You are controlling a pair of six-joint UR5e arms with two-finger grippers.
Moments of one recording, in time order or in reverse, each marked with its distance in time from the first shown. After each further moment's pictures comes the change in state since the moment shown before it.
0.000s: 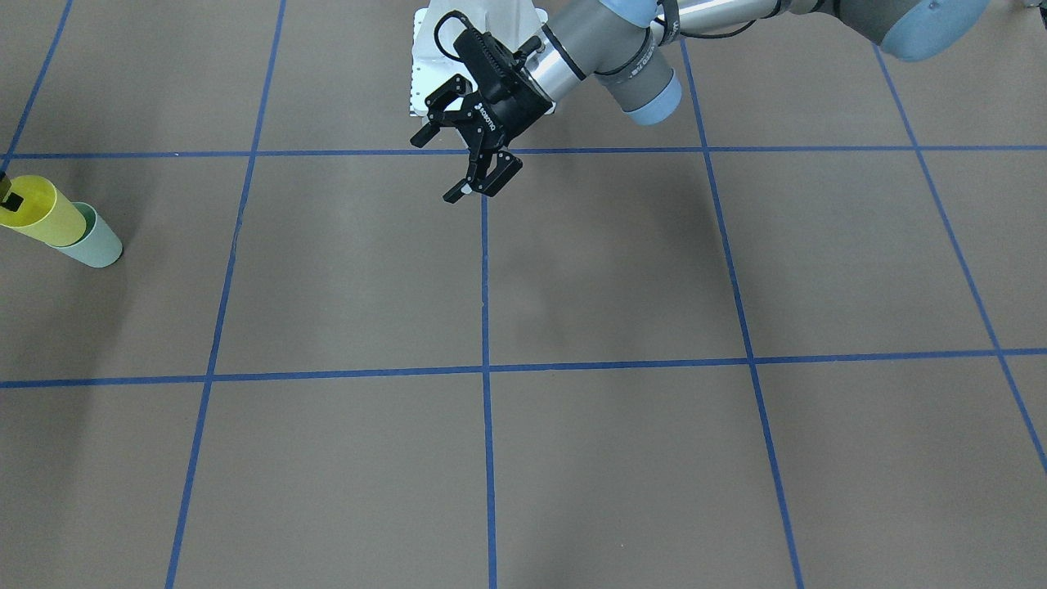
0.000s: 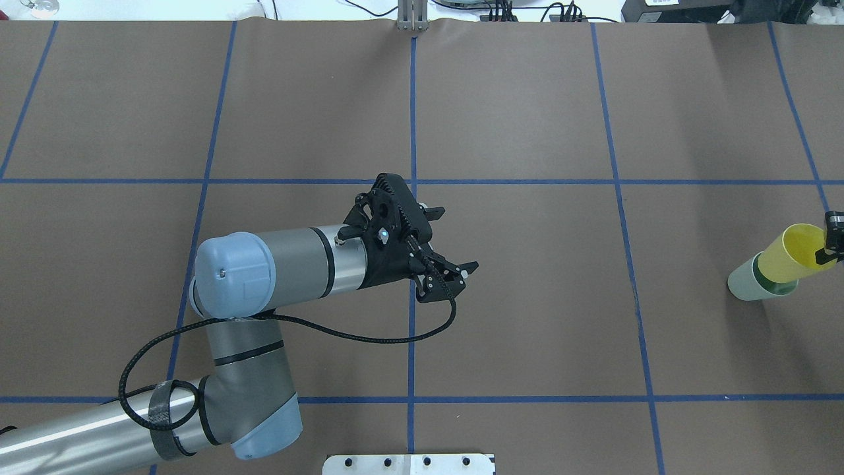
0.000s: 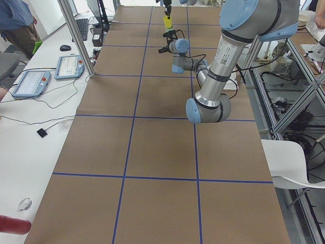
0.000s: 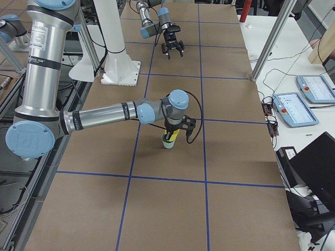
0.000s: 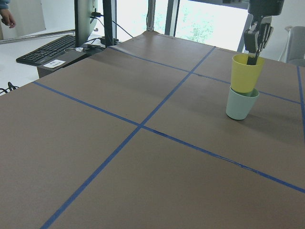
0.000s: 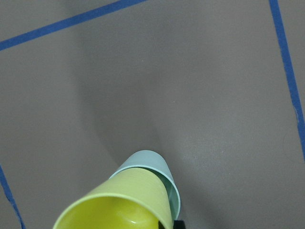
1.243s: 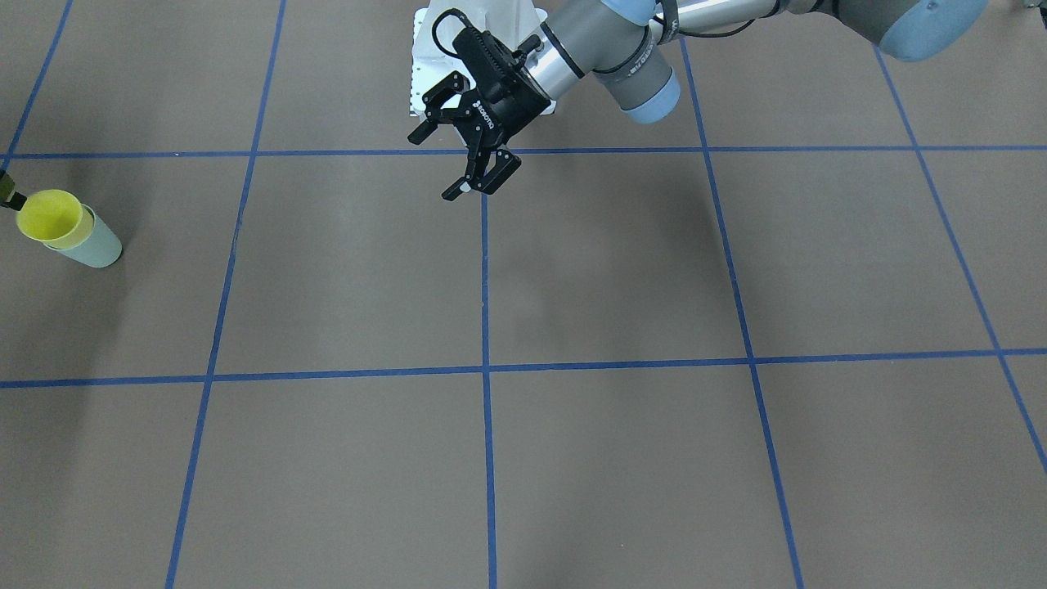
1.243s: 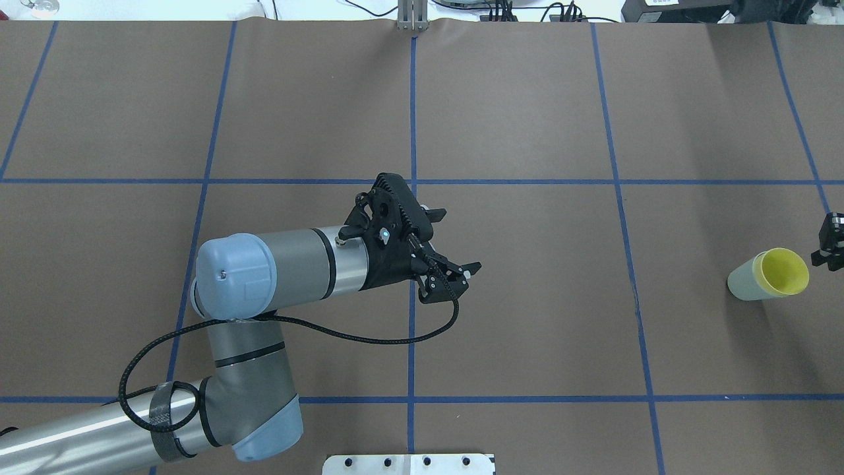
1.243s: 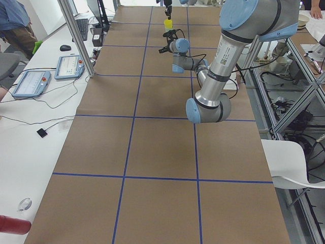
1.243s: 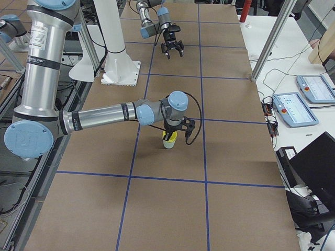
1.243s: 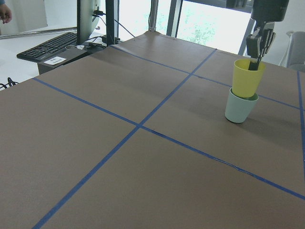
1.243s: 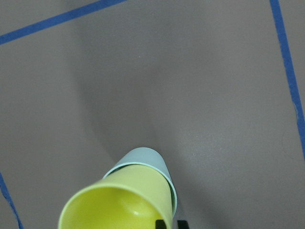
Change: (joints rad) left arm 0.003 -0.003 -0.003 0.001 0.000 -0.034; right arm -0.002 -0.007 -0.004 0.006 0.007 -0.001
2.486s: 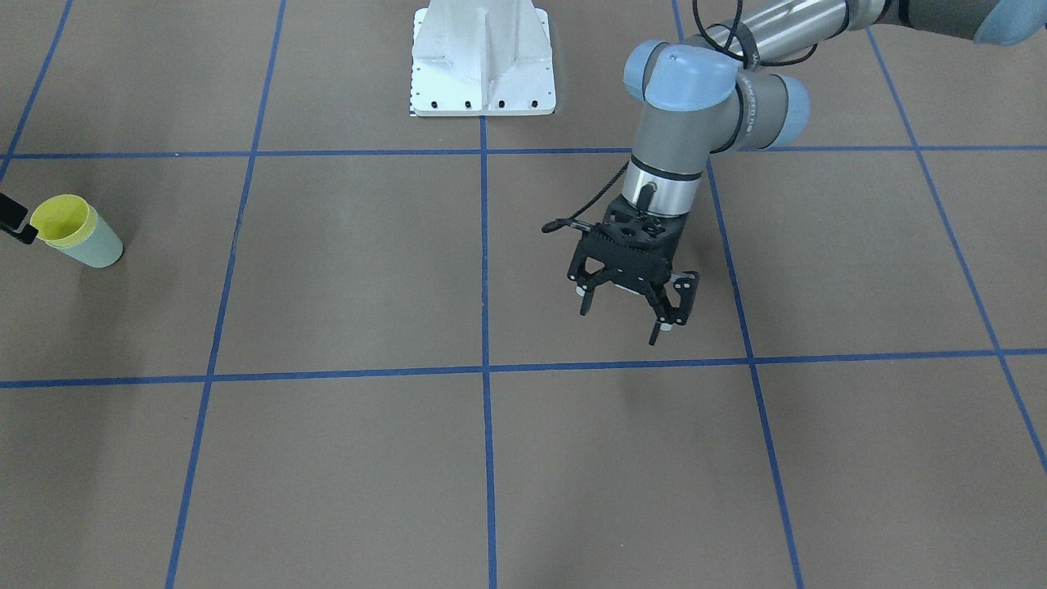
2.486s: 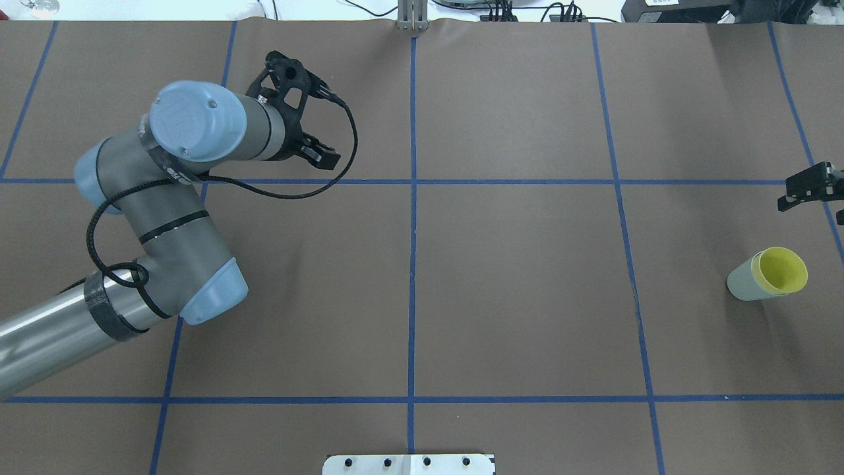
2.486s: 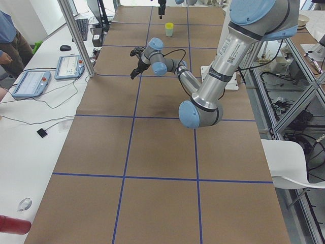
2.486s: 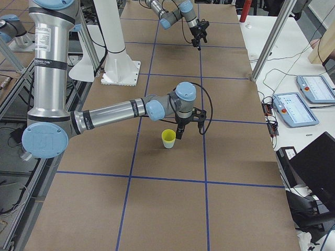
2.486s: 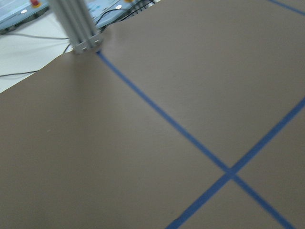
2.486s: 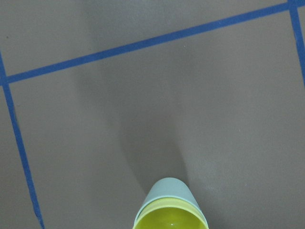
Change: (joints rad) left arm -0.332 0.038 0.010 0.733 -0.035 -0.150; right arm 0.029 0.134 -0.053 0.063 -0.072 -0.010
